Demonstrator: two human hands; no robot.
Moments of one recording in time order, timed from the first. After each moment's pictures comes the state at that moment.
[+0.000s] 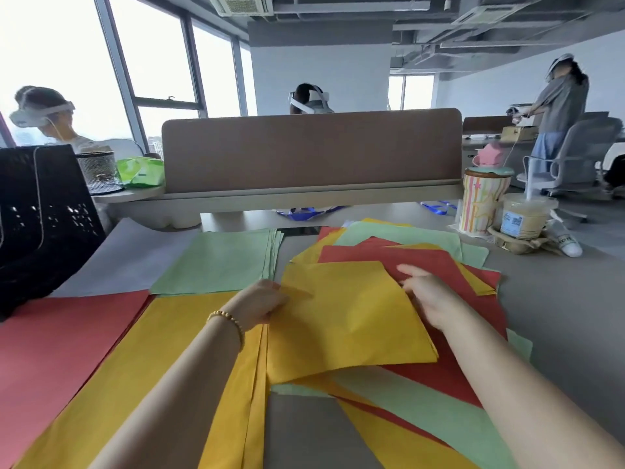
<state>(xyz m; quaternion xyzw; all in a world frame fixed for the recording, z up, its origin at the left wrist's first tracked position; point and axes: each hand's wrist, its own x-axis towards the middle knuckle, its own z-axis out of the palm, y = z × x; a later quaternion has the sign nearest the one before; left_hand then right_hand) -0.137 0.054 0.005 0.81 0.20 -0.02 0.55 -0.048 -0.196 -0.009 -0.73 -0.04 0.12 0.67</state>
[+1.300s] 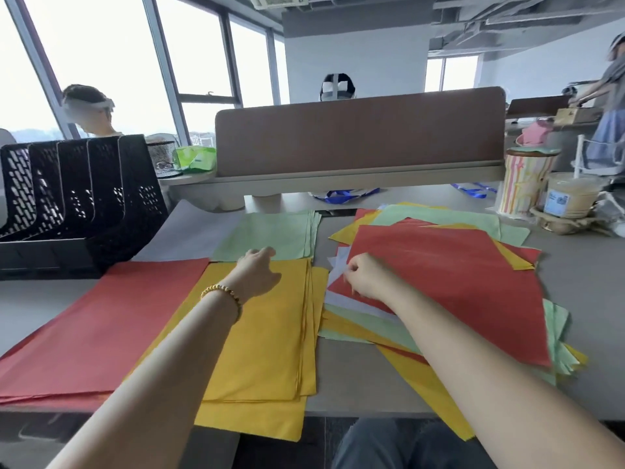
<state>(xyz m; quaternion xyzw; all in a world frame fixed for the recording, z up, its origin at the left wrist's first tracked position) -0.203 0.109 0.010 0.96 0.20 0.07 0.17 -0.129 -0.087 -0.002 -0.92 -0.24 0.05 0.31</state>
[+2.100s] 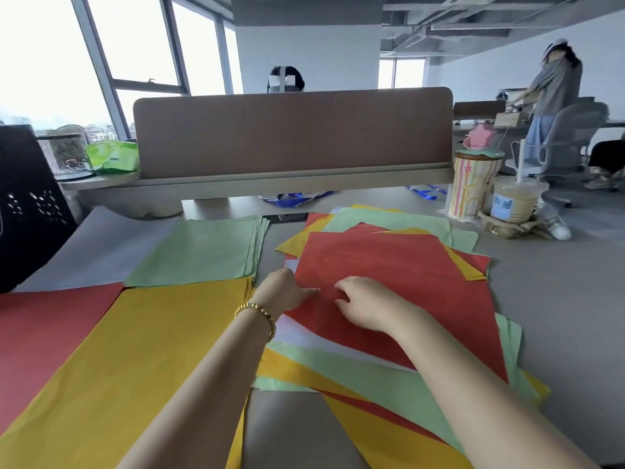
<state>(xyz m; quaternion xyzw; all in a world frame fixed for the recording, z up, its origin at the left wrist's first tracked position) -0.090 0.016 -0.018 0.97 0.15 0.00 0.17 -0.072 -0.146 -0.024 -0.95 -0.30 0.00 0.11</state>
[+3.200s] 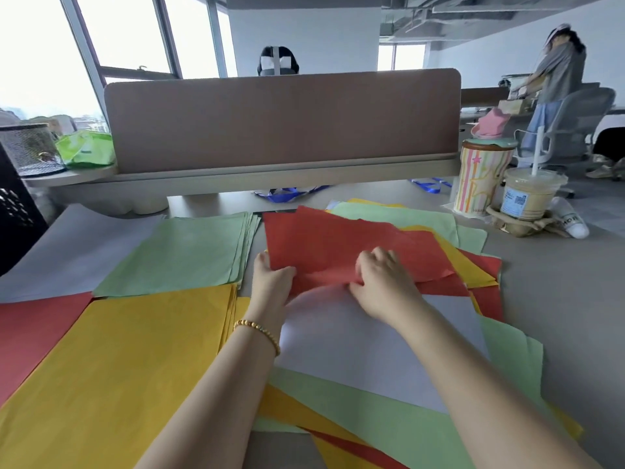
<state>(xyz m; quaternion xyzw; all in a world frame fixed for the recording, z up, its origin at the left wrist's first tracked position) -0.055 0.007 -0.032 0.62 0.22 0.20 0.73 -0.039 -0.160 -0.016 -0.97 -0.20 -0.11 0.11</state>
